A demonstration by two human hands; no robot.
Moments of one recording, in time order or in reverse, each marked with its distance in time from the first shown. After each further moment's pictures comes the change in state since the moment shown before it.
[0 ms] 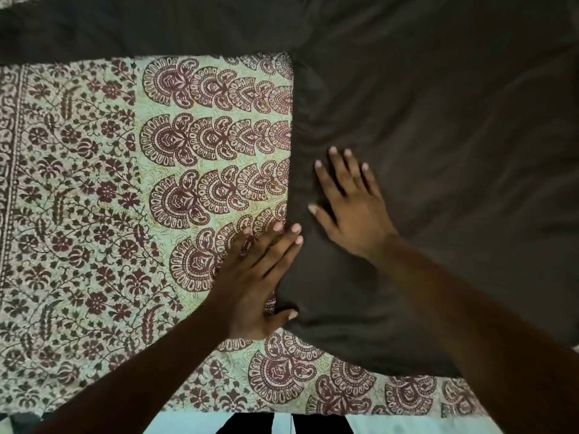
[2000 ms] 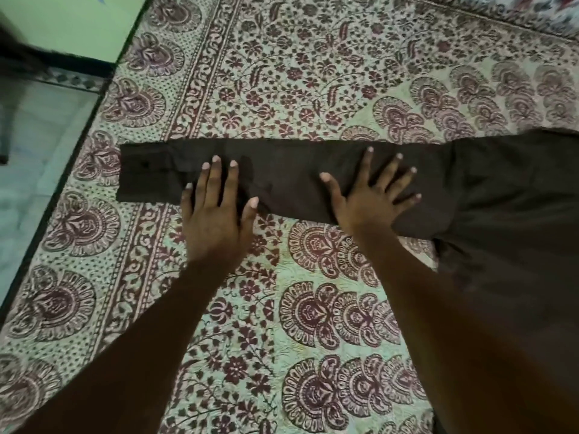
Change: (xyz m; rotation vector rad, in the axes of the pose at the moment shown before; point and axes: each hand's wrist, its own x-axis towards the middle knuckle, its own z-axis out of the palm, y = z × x) left_hand 0.097 -0.400 -0.088 -0.079 0.529 -0.758; right_hand 0.391 -0.146 -0.014 0.107 0.031 0.600
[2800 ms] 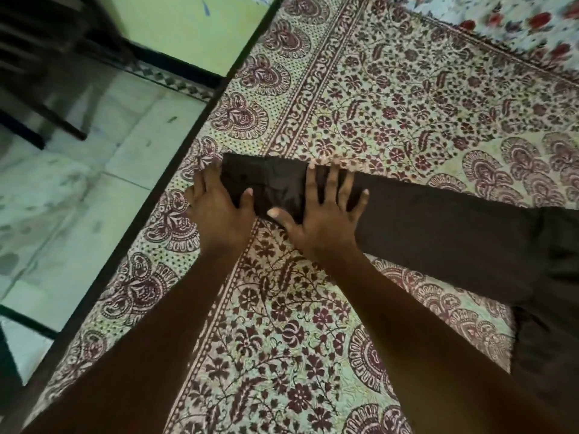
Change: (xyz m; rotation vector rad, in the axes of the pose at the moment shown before) left_hand 0.036 -0.099 -0.051 -0.387 0.163 -0.543; right_hand -0.062 -0.173 0.031 -0.101 -0.113 -0.616
